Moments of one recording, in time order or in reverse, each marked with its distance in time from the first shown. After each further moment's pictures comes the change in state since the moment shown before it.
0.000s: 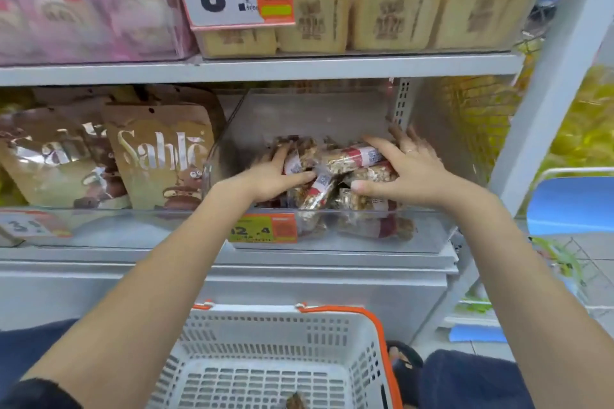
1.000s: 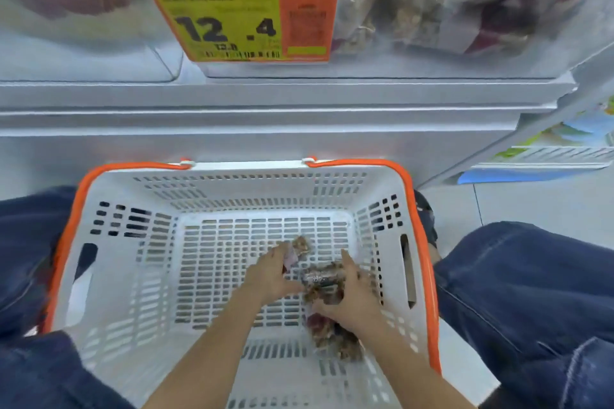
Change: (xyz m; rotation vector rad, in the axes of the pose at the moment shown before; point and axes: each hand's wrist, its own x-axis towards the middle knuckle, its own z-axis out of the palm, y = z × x) left_hand -0.168 -0.168 0.360 -0.033 -0.681 -0.232; right_hand -0.214 -0.026 0.388 0.460 -0.669 0.664
